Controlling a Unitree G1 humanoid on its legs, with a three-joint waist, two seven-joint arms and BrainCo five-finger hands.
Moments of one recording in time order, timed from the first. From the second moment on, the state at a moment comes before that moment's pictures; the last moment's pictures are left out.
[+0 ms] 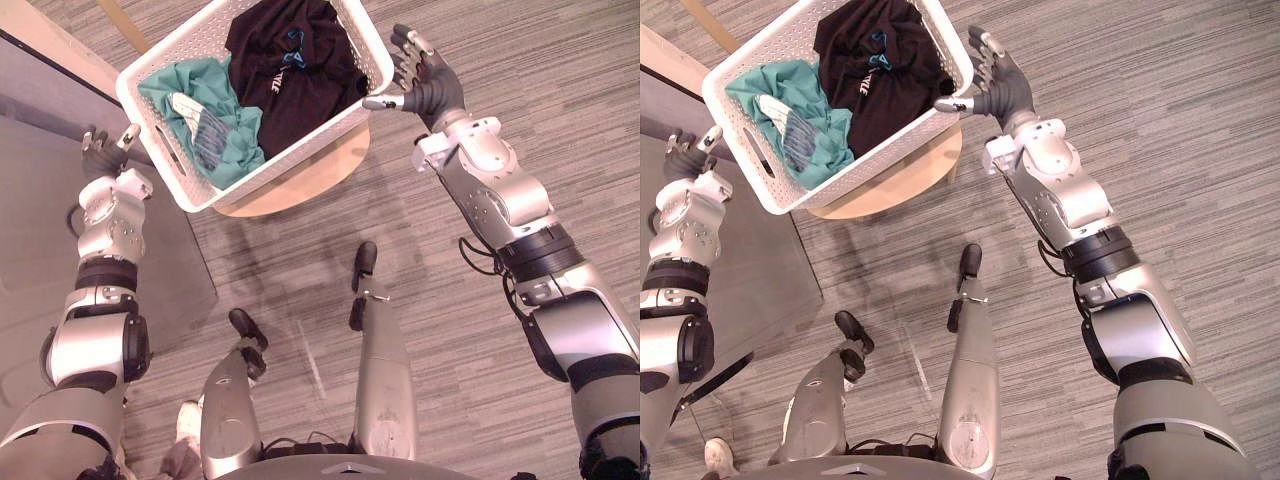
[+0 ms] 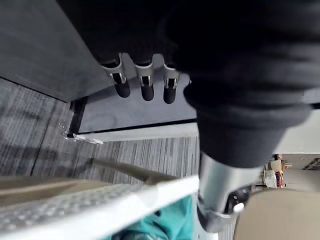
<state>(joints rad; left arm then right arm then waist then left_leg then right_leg) -0.81 0.47 0.27 0.86 -0.65 -0.03 0.24 -0.95 -0.72 0.42 0.22 0.71 0.05 -0.07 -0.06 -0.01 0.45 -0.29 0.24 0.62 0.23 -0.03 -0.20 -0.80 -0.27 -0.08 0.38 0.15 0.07</state>
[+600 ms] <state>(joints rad) -0.59 0.47 0.52 0.87 -0.67 -0.03 0.21 -0.71 -0.75 0.23 -0.03 0.83 -0.05 -0.02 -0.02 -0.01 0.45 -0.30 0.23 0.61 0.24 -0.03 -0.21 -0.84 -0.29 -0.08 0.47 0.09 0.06</state>
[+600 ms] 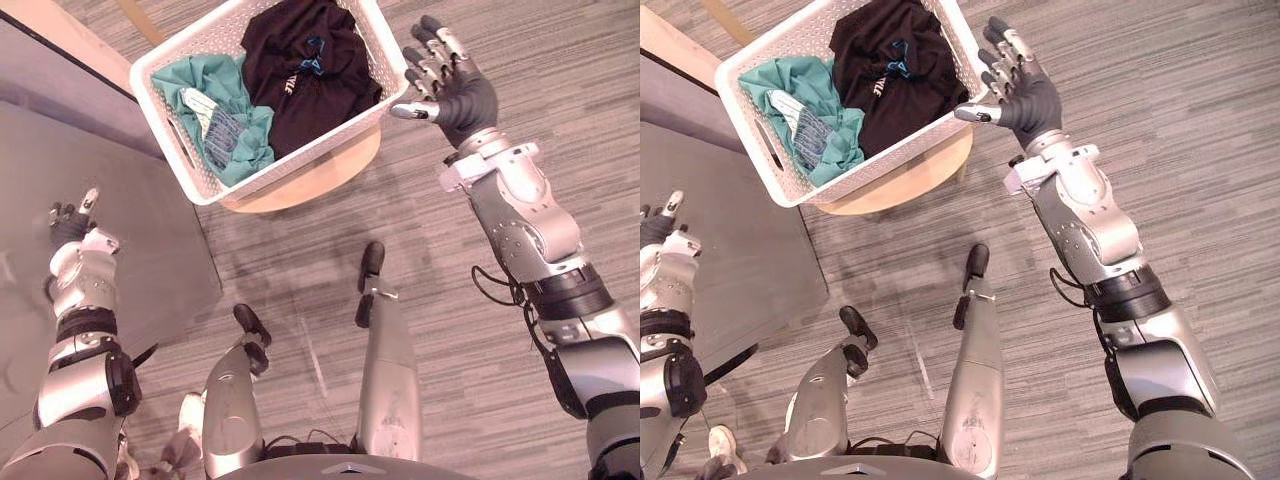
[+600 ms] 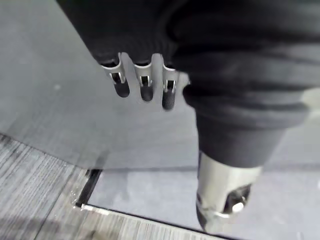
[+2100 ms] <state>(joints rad) 0.11 -0.06 0.40 1.04 -0.27 0.00 0.05 0.10 -0.13 -0.30 0.89 0.50 0.02 0.05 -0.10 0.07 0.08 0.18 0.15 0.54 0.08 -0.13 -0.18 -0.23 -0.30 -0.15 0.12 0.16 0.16</state>
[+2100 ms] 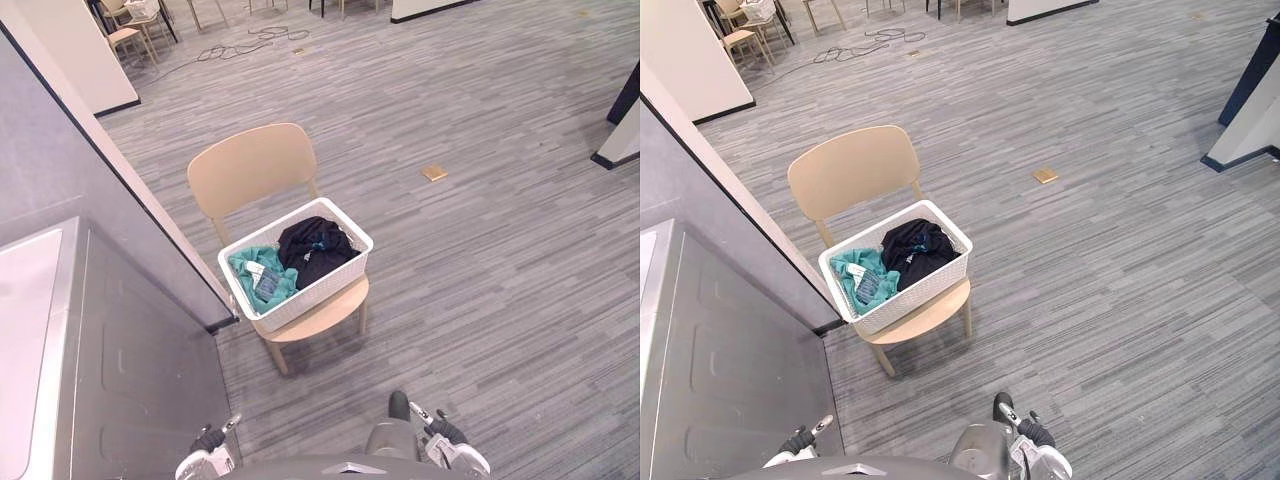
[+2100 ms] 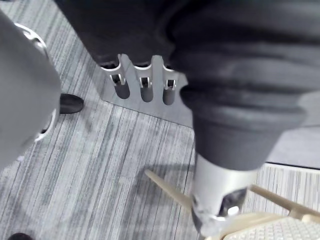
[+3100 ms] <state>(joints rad) 0.07 0.03 0.31 1.07 -0.15 0.03 0.06 0.20 0.00 -0.22 0.72 0.56 0.00 0.03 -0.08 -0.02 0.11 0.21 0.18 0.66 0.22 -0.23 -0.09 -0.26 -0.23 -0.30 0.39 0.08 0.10</state>
